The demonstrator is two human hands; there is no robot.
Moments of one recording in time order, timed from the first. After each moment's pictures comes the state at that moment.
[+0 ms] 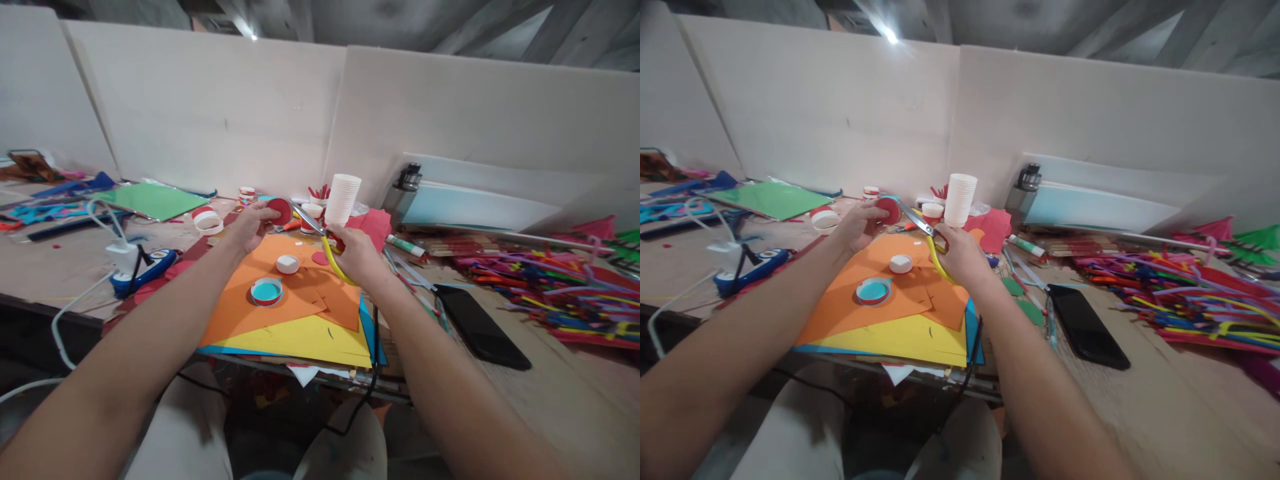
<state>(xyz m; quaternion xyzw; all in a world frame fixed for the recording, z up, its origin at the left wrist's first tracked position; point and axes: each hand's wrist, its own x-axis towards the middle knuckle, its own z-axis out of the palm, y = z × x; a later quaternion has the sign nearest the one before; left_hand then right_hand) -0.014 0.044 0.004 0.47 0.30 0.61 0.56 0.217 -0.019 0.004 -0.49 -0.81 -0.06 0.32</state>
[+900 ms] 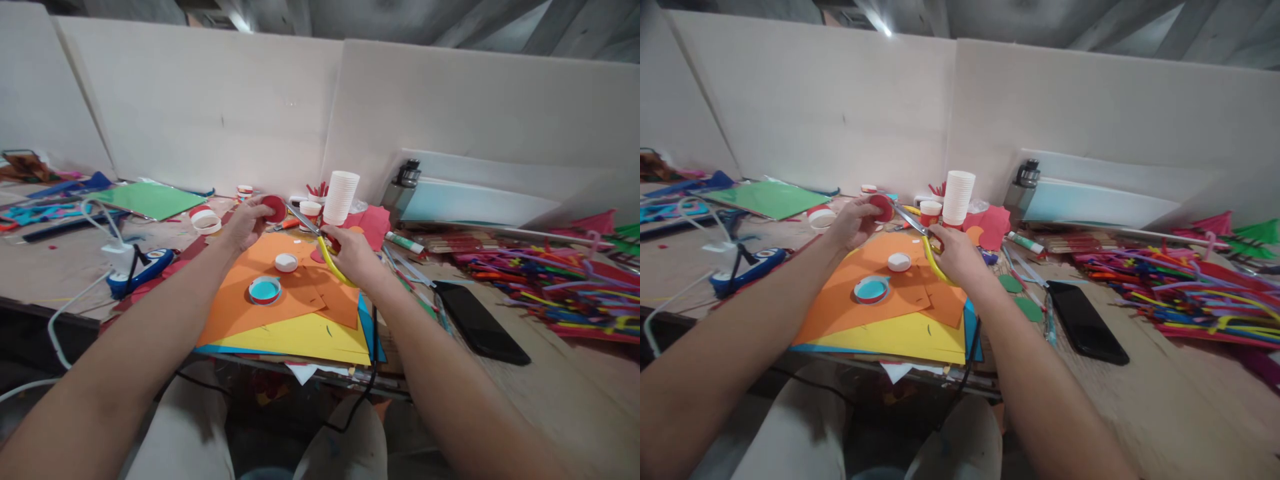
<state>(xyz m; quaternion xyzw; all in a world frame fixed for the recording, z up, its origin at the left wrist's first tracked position) -0.015 0.043 0.004 0.50 0.25 0.63 0.54 0.216 -0.021 0.002 -0.46 -0.83 0.00 0.32</state>
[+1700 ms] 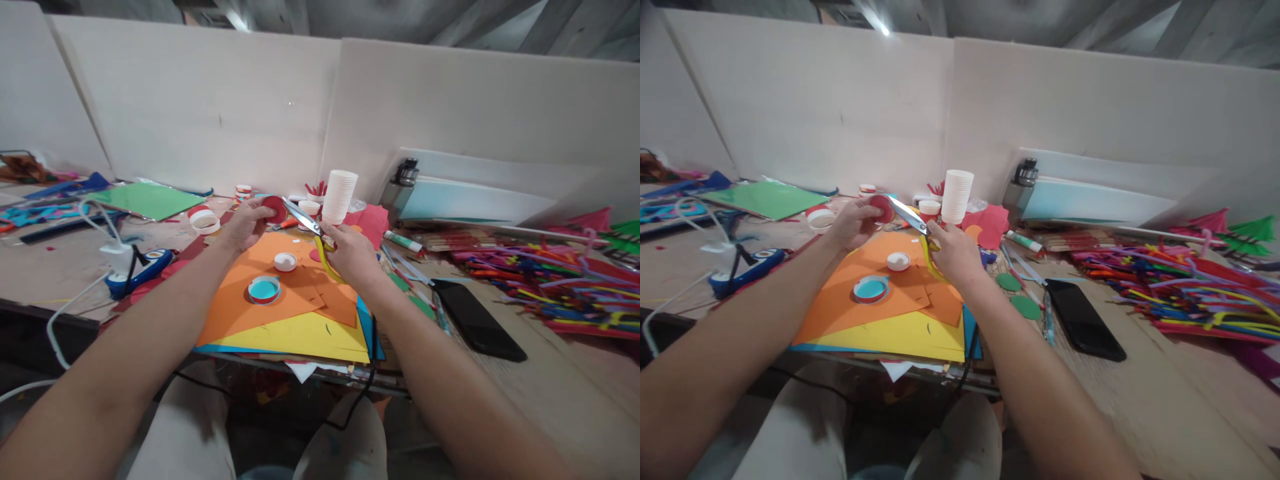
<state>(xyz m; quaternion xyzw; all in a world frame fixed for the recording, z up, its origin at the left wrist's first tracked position) -0.015 0.041 0.003 0.52 0.23 0.61 0.55 0.207 -0.030 0.004 -0.56 -0.79 -0.14 0.22</state>
